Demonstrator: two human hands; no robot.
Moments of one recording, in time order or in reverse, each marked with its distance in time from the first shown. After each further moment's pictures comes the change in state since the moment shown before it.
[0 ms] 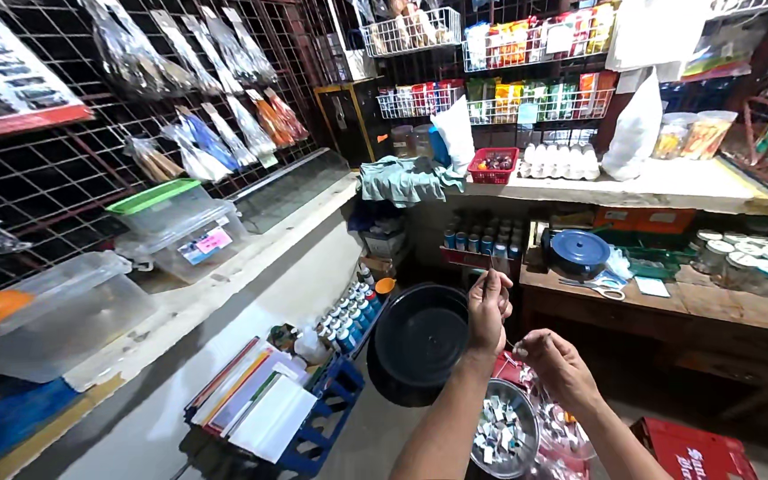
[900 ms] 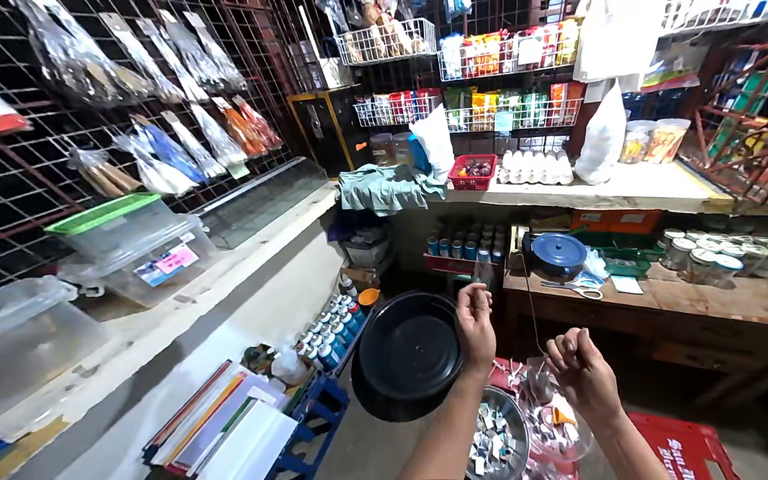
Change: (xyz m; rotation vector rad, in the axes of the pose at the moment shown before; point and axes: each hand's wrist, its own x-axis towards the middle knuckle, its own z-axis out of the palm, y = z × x) left_hand 0.003 -0.042 -0.016 0.446 0.099 0.311; right_hand -0.009 -0.018 -0.029 0.177 0.298 -0.071
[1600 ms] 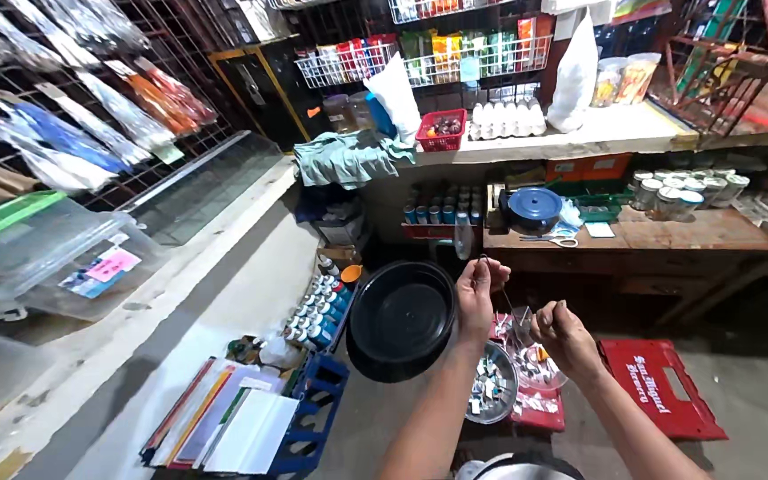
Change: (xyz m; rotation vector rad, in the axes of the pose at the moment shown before) left_hand -0.019 -0.001 0.012 -0.304 -0.229 -0.267; right_hand -0.026 0.013 -0.026 -0.176 0.037 0.054
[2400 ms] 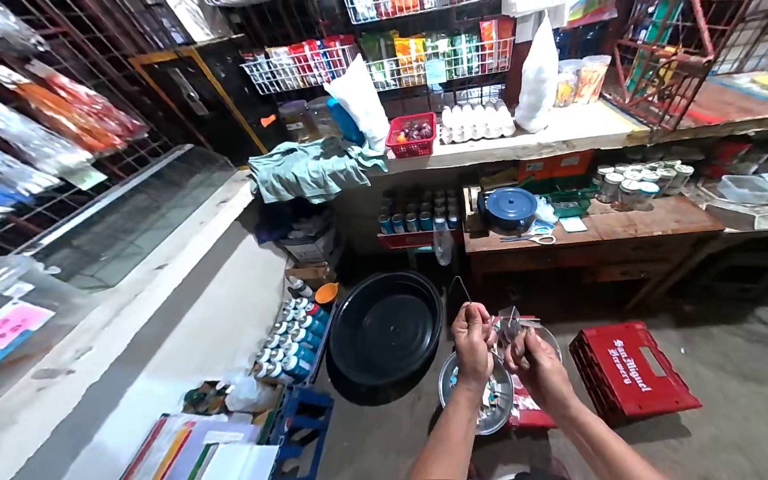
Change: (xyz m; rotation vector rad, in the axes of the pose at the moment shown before) left_hand -0.027 -0.040 -0.028 -0.239 0.007 -0.185; right_hand -0.018 0.043 0.041 0.015 0.241 0.080
